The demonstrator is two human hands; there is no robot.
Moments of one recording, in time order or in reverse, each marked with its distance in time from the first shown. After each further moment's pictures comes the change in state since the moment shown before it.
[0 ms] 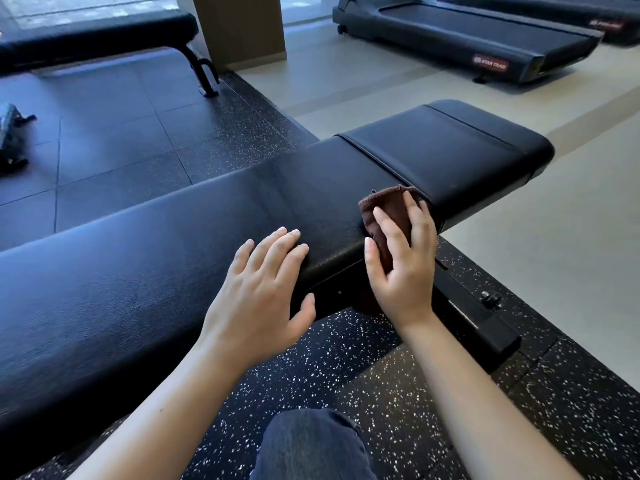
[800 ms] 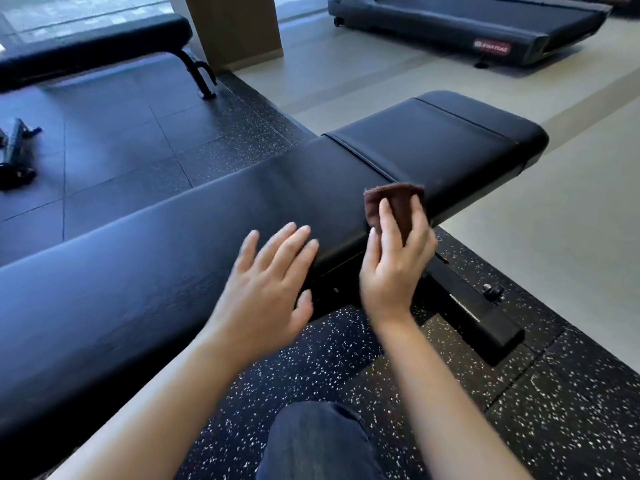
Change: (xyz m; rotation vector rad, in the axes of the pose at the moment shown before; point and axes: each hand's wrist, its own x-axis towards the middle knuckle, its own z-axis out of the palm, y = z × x) left_hand 0.017 0.014 -0.003 0.101 -0.014 0.121; right_hand -0.001 0.003 0.016 -0.105 0.223 0.141
